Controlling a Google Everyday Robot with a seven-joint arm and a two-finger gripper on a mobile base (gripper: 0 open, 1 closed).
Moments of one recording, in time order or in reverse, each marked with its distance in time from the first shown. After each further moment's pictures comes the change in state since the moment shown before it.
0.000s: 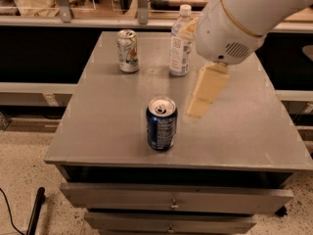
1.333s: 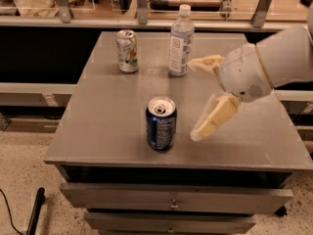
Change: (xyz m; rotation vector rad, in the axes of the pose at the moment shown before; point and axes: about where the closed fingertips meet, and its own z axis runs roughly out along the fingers) arm 0.037 0.014 0.045 -0.057 -0.424 0.119
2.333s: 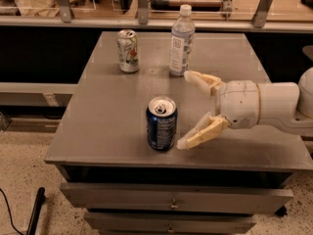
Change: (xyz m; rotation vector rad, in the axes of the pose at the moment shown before) arm 0.004 0.007 0.024 0.080 -0.469 0.039
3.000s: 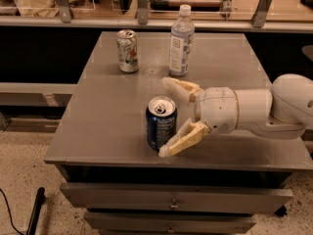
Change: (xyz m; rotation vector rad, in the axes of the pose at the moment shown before) arm -0.006 0.021 0.039 -0.096 -0.108 0.029
